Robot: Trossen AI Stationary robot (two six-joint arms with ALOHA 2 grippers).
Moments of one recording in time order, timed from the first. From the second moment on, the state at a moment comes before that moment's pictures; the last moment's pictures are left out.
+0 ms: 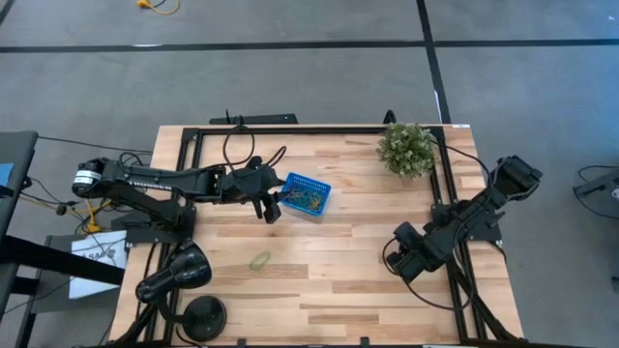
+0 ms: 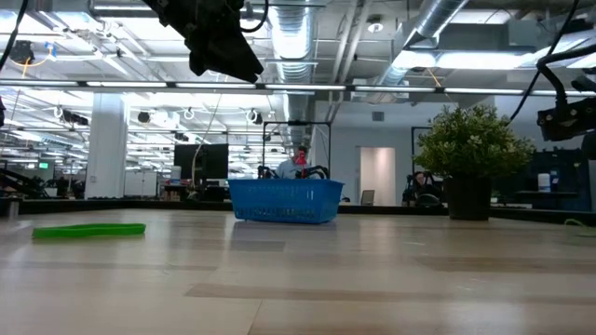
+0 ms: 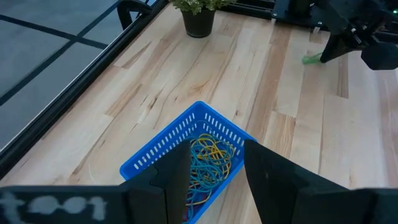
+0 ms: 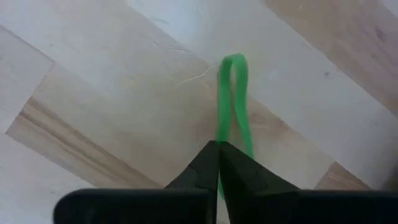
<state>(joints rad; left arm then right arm) -0.01 1.25 0.93 -0.27 -0.32 -0.22 0.69 1.48 0.63 -0.86 0.22 1.60</state>
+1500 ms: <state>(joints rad) -0.01 1.25 0.73 -0.10 -0.32 -0.23 0.66 1.63 0.82 -1.09 0.14 1.56</state>
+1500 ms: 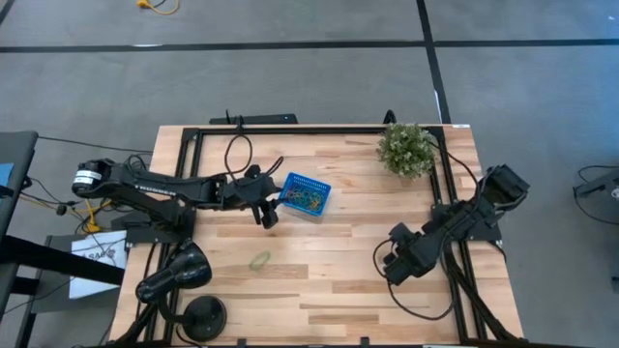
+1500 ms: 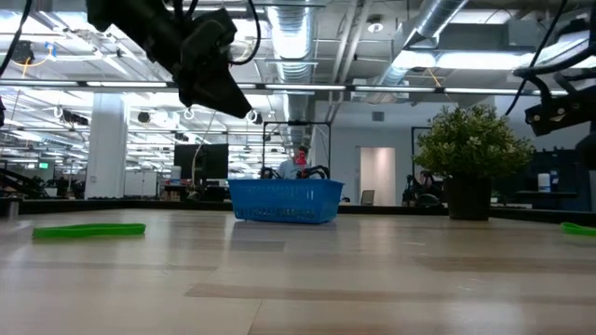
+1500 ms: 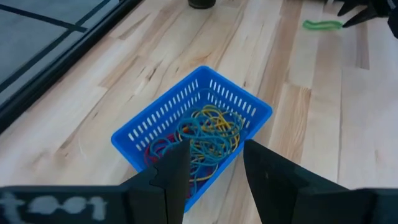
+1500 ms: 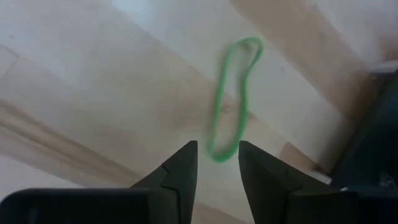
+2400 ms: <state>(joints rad) -0.01 1.25 0.73 -0.03 -0.32 -0.22 0.66 1.62 0.74 -1.01 0.15 1.59</state>
